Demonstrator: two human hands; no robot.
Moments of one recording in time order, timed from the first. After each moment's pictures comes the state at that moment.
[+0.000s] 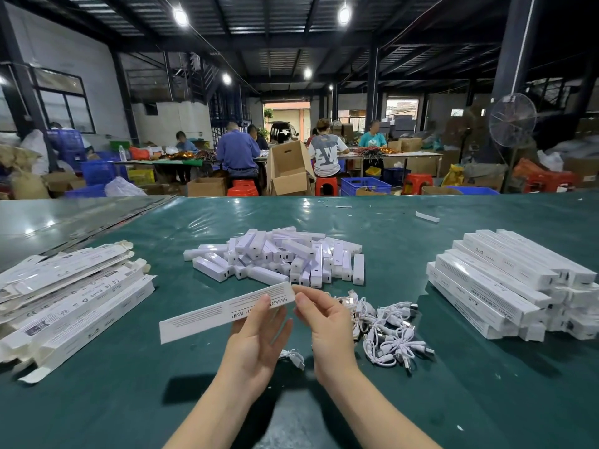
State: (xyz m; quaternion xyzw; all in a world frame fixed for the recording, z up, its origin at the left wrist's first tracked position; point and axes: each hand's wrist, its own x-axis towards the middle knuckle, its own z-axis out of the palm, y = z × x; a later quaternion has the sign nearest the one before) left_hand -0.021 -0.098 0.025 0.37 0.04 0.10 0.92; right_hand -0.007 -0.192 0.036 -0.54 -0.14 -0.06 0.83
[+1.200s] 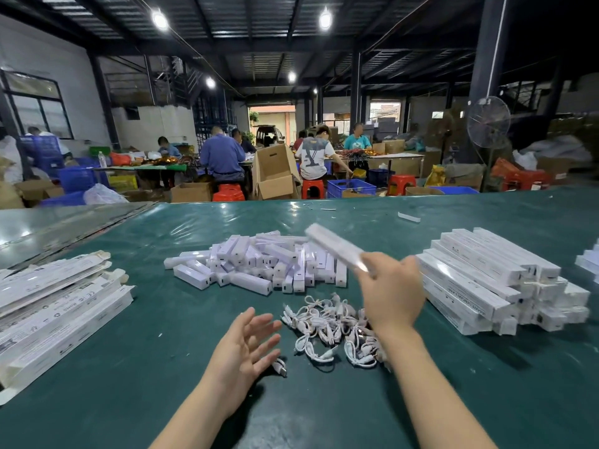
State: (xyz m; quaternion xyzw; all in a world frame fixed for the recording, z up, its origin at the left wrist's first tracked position) left_hand -0.023 -0.096 0.028 0.49 0.14 0.00 0.86; right_hand 0.031 -0.284 0.070 -0.84 0.01 -0.42 0.34
